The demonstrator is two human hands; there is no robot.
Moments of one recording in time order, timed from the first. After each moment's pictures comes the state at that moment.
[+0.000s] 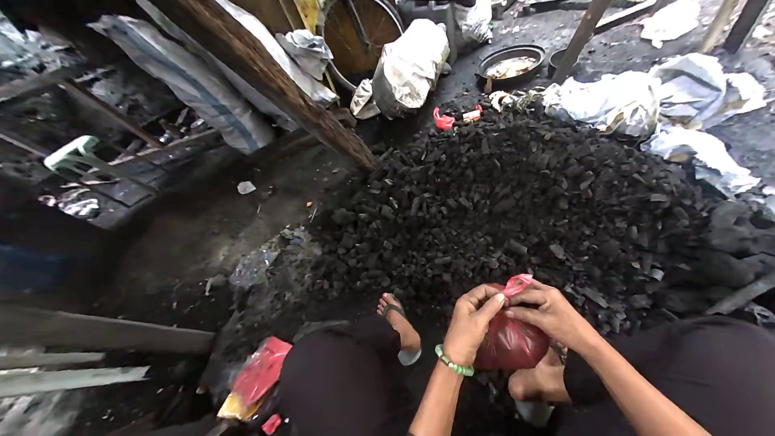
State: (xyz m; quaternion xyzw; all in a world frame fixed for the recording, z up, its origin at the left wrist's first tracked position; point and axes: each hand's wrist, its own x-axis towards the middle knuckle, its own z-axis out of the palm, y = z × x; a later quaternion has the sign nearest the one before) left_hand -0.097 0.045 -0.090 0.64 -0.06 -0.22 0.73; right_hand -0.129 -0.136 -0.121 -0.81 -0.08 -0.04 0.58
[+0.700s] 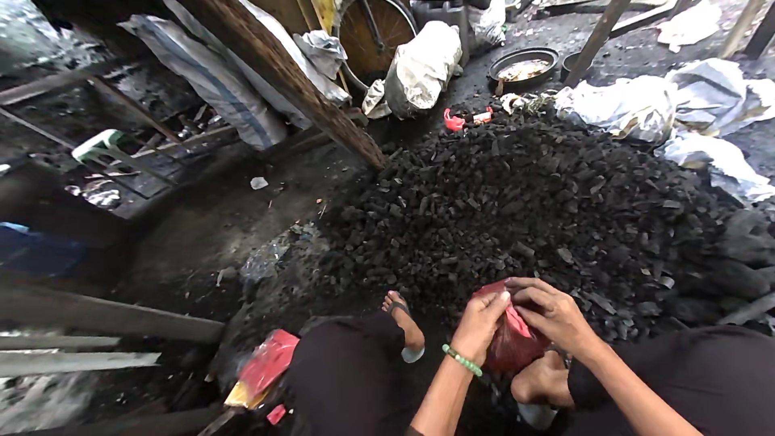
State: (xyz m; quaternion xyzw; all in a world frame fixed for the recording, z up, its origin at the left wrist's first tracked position) left_hand -0.101 0.039 -0.077 0.66 0.01 -0.29 0.70; right_hand -0.127 -0.135 -0.142 -0.84 -0.15 -0.17 0.49
